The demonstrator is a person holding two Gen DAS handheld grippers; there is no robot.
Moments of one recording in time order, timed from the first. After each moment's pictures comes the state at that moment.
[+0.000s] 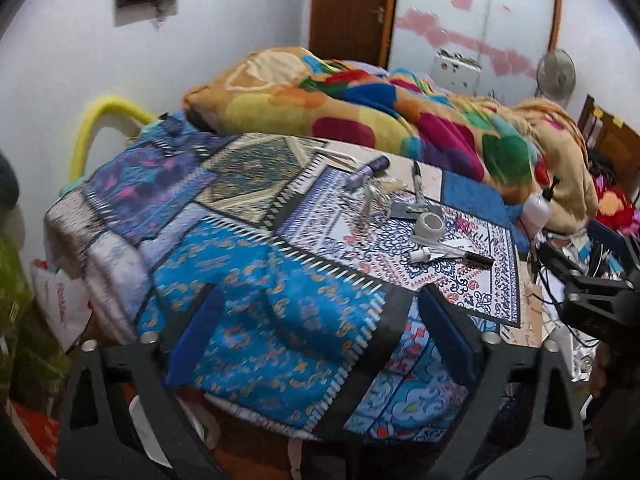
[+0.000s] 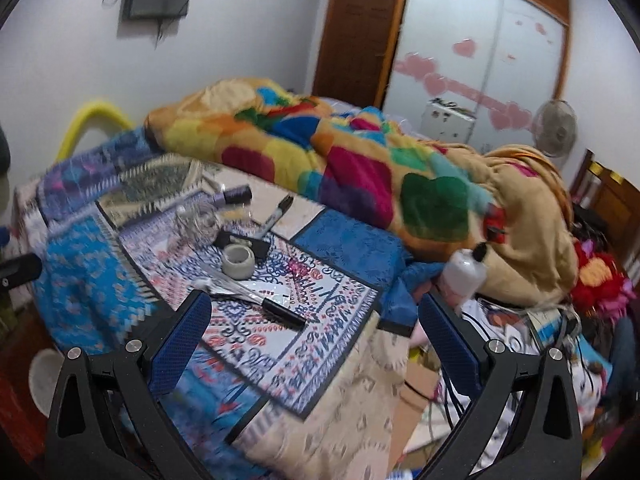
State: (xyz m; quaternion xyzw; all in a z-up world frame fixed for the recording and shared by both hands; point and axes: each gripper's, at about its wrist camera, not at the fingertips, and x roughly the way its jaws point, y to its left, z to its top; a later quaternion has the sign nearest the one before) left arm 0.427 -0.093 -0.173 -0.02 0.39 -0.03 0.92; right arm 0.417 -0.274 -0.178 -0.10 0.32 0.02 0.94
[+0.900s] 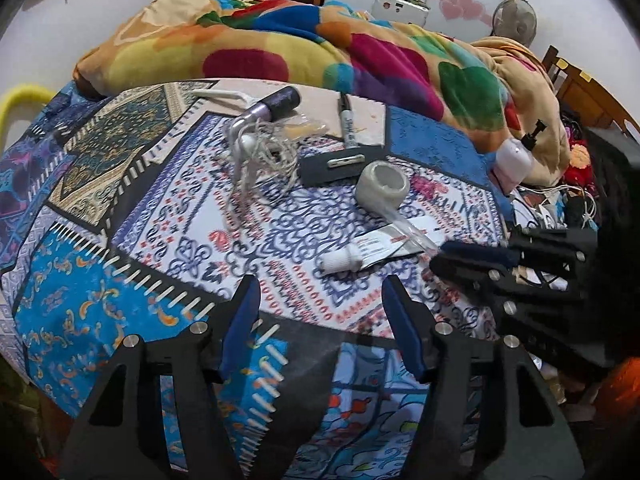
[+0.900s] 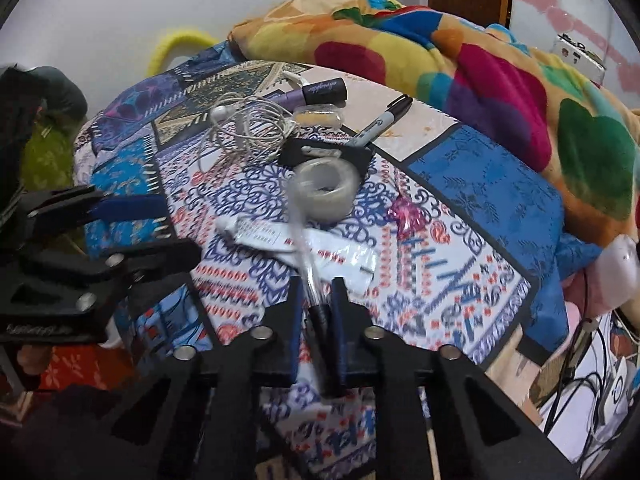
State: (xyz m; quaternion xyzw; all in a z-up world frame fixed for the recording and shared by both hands) left arm 0.520 -0.167 -0.245 -0.02 0.47 -0.15 0.87; right arm 0.496 -0.279 -0.256 -0.07 0.46 0.24 0.85
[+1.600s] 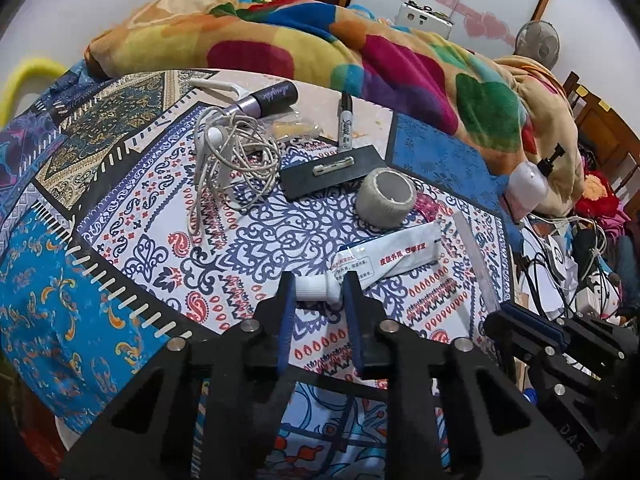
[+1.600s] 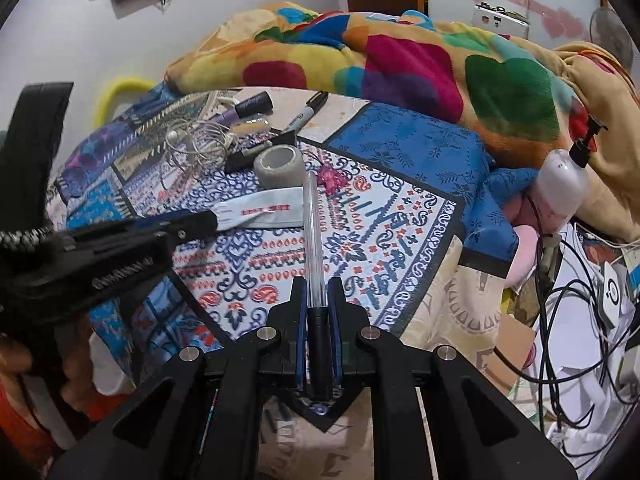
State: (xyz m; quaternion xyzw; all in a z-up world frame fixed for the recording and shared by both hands) left arm 0.536 -0.190 -0.263 -0.06 0.47 -0.12 0.87; right arm 0.469 -0.305 -0.250 0.01 0.45 0.13 0.88
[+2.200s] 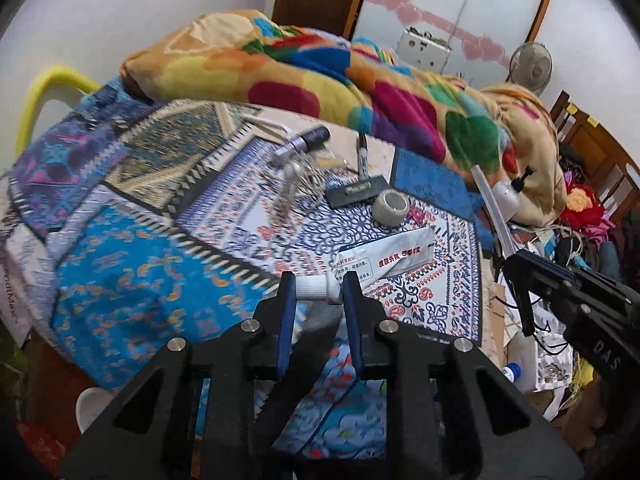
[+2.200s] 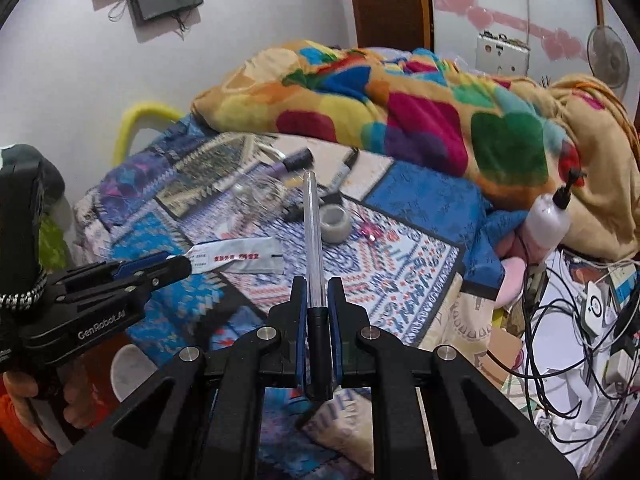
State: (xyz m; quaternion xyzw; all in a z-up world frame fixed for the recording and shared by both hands) left arm 0.465 -0.129 -0.194 -0.07 0.43 -0.10 0.89; right arm 0.431 -0.279 -0.180 0.01 0.40 0.14 0.91
